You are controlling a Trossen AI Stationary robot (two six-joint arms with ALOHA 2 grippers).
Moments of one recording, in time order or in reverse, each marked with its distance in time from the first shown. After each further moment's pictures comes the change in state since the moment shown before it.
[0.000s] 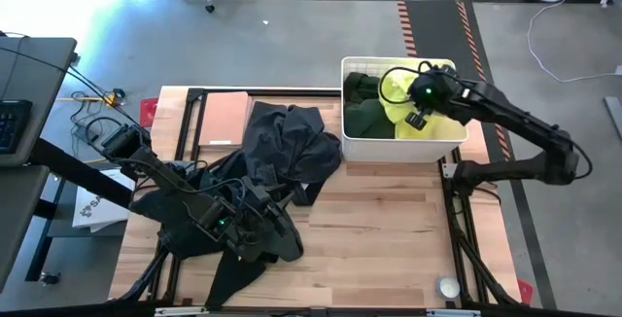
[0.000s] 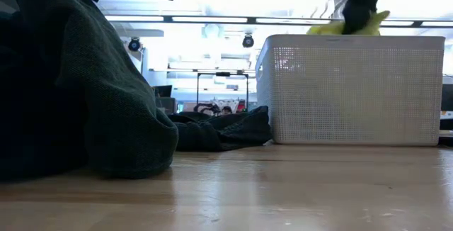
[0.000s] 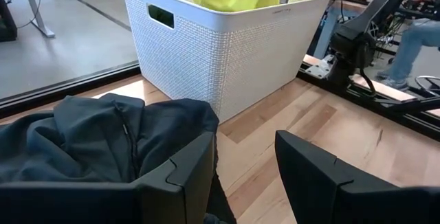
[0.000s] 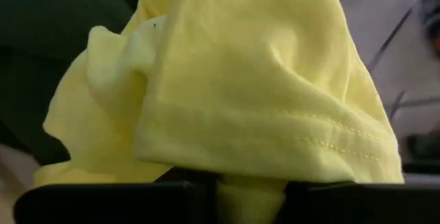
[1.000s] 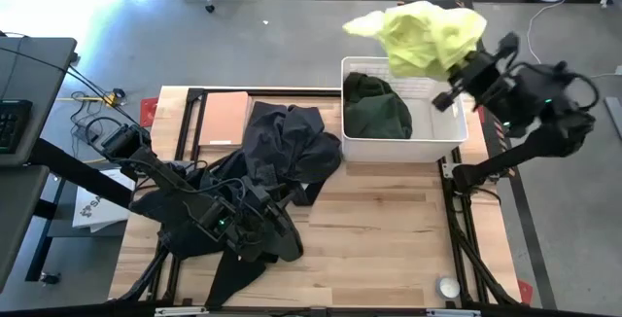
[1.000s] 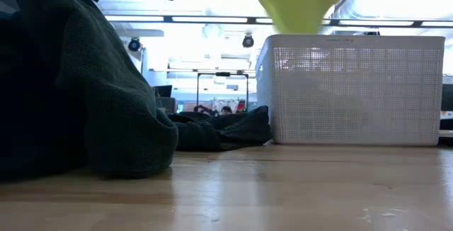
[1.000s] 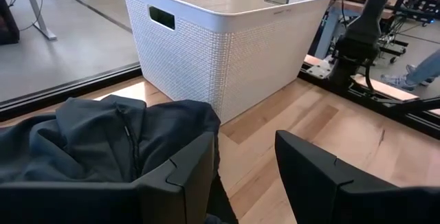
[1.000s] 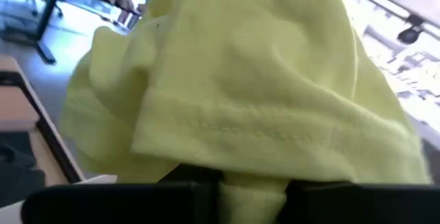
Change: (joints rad) left arm 0.000 0.000 0.000 -0.001 -0.004 0.008; right arm 0.717 0.017 0.584 0.301 0.632 -0.318
